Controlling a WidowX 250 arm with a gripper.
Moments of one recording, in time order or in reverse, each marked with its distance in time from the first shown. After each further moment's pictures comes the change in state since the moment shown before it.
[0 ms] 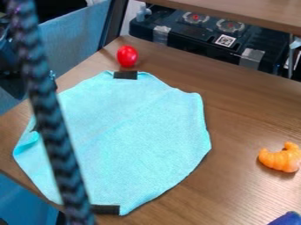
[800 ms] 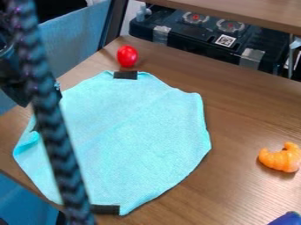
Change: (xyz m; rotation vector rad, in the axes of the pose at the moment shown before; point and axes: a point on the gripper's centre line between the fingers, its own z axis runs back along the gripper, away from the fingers) arm -0.005 -0.002 -0.011 0.028 0.023 -0.014
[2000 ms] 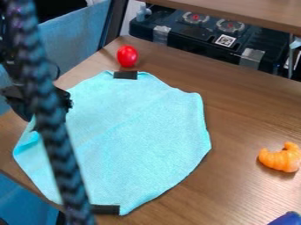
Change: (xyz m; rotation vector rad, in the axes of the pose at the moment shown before) arm -0.006 0.001 -0.035 0.228 -0.065 0.147
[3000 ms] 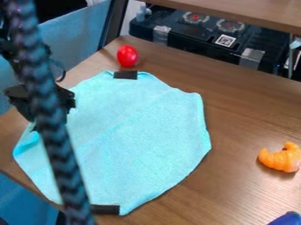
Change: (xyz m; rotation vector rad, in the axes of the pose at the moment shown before) arm 0.004 -0.002 -0.002 0.032 0.021 0.036
